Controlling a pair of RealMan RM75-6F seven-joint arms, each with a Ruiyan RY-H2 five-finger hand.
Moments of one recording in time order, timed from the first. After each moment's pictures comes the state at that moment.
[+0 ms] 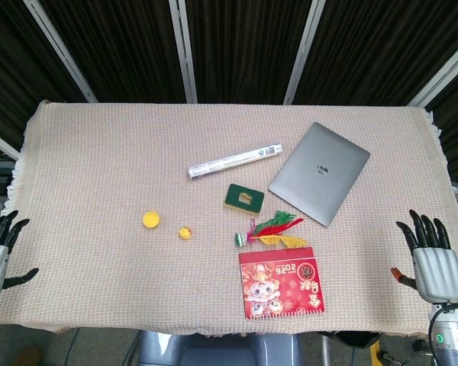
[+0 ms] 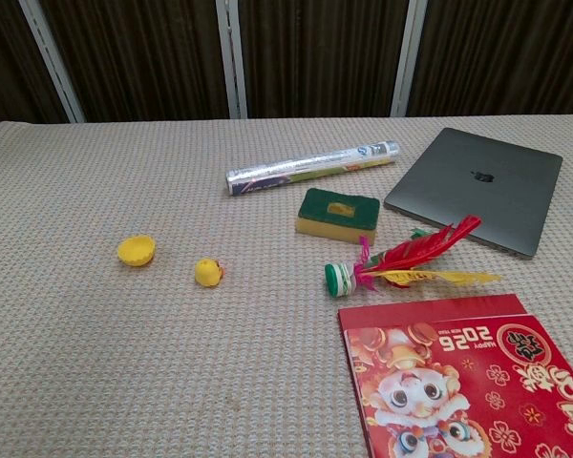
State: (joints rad) left arm -0.09 -1.11 -0.03 -1.63 1.44 1.43 0.13; right arm 0.10 -1.17 0.08 -1.62 -1.46 1.48 -0.24
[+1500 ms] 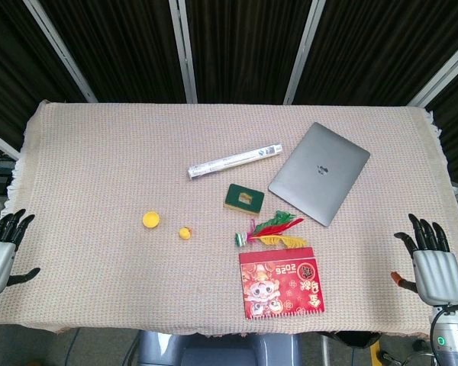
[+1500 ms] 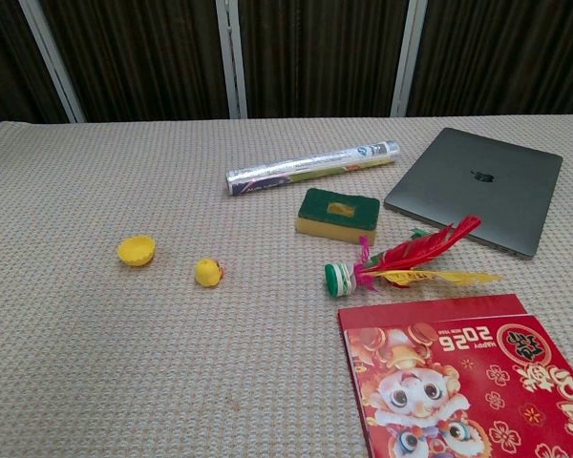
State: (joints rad) left arm -0.13 -1.08 -0.02 -1.62 1.44 1.36 0.16; right arm 0.09 -1.15 0.07 -1.65 -1.45 1.45 -0.23
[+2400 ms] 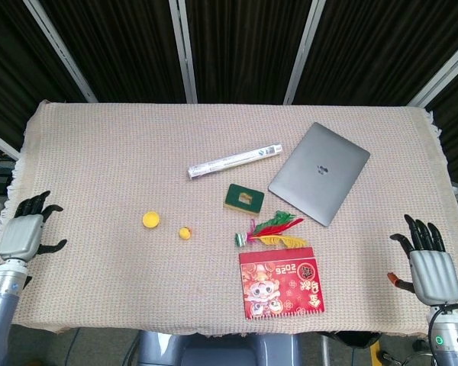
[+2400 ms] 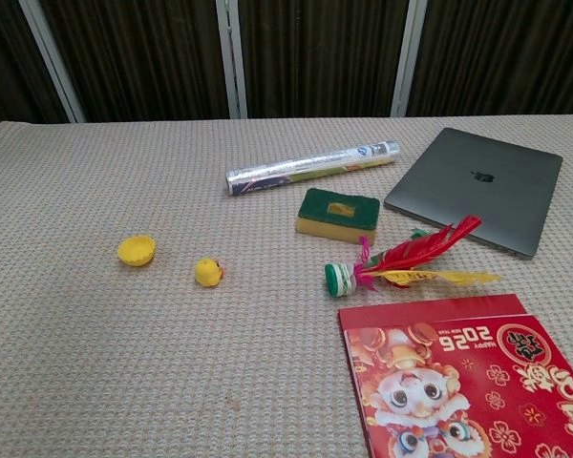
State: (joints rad) left arm -0.31 -1.26 -0.15 -1.54 1.12 1.11 0.19; right arm 0.10 -1.15 0.07 -1.65 -1.45 1.44 -0.21
